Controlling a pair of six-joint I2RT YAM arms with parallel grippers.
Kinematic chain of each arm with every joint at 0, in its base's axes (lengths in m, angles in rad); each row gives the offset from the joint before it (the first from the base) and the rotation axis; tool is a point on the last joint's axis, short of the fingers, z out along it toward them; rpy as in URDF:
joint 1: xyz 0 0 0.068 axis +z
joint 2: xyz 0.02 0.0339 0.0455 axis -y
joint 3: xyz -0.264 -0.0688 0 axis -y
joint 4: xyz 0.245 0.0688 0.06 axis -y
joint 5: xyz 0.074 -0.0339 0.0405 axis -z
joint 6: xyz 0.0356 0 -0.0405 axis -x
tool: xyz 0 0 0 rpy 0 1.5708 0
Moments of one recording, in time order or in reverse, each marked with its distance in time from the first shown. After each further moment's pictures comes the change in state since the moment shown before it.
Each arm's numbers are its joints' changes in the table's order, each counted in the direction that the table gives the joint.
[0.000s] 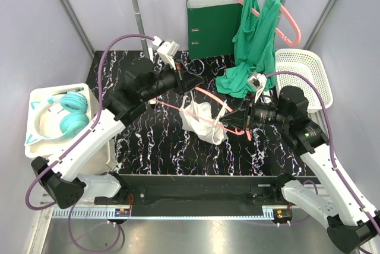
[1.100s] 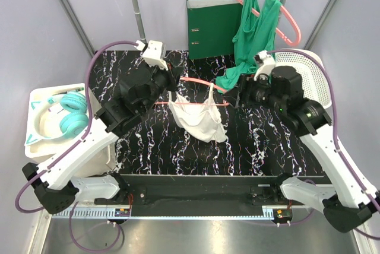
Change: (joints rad) left arm -0.121 0.089 -0.006 -0.037 -0.616 -0.195; right arm 0.049 -0.194 0.343 -0.332 0.566 -0.064
